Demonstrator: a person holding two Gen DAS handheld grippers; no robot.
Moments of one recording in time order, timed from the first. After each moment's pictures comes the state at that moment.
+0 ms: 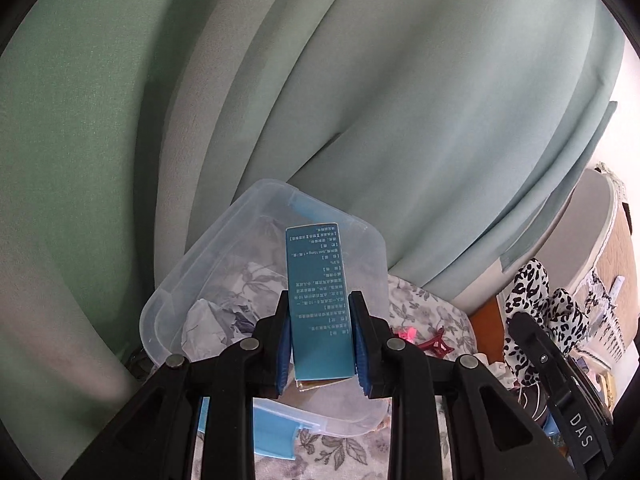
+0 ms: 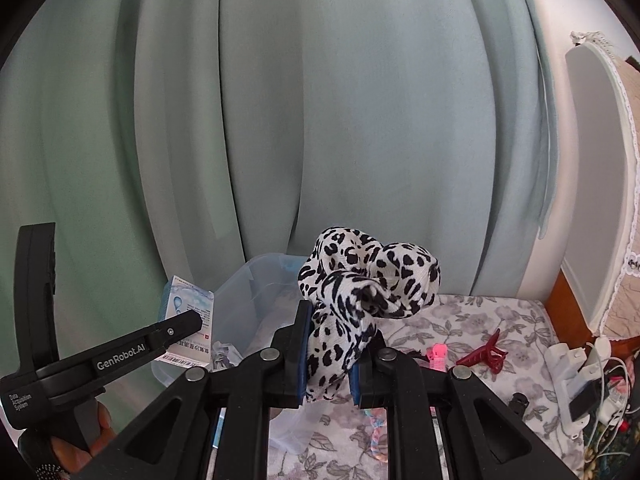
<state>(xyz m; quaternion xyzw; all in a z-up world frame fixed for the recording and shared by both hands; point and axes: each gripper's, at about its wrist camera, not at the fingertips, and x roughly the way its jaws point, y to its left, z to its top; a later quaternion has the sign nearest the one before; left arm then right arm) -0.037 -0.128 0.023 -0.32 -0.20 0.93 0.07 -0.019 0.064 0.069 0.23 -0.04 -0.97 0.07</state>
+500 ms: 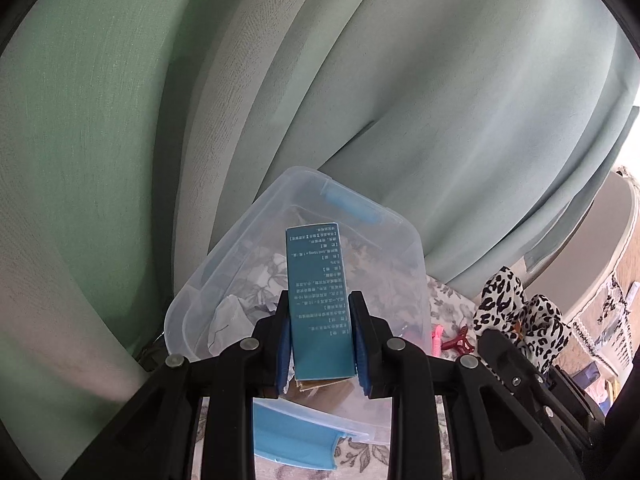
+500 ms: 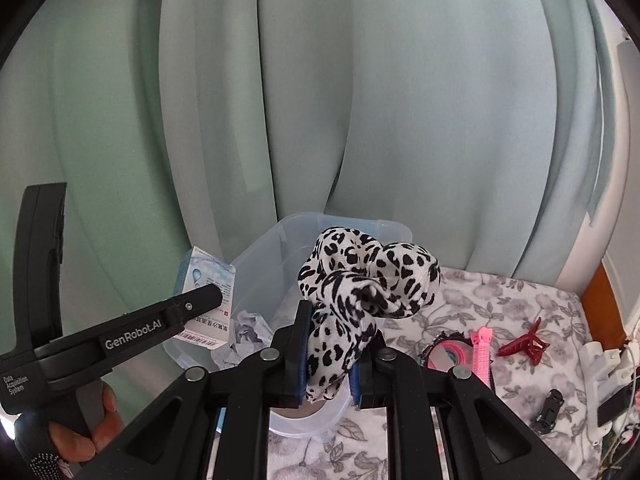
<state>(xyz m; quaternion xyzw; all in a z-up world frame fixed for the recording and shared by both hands) -0.050 -0.141 0.002 -0.34 -0.20 0.92 0.04 -0.049 0.026 0.035 0.29 -0.01 -0.95 0.13</state>
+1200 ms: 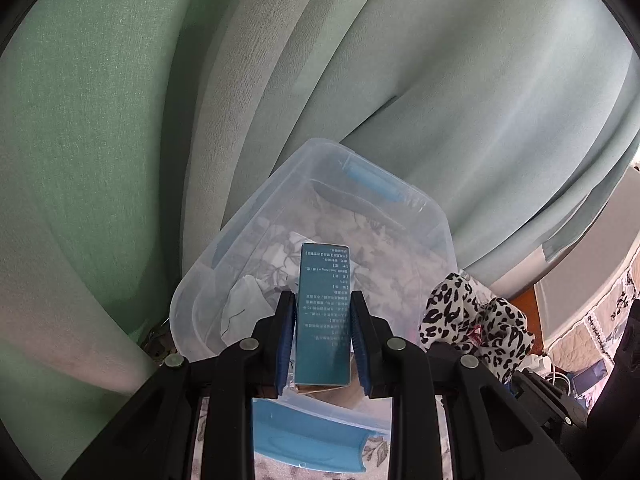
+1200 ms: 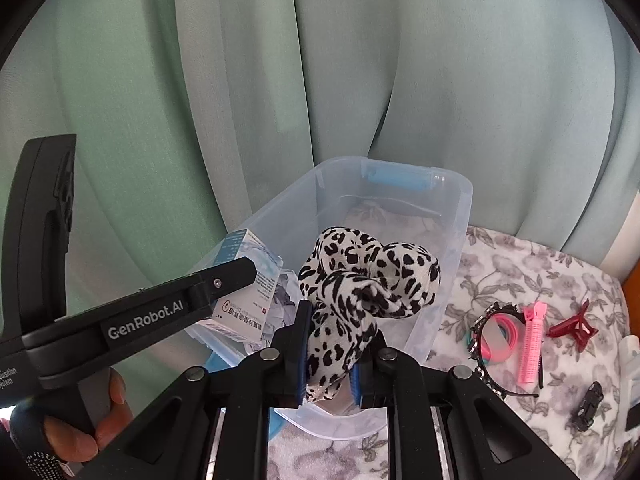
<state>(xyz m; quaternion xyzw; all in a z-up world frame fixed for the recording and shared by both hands) -0.066 -0.150 -0.024 -0.38 -0.20 0.90 0.03 -0.073 -0.005 -0.003 0.35 -0.01 -0.92 0.19</state>
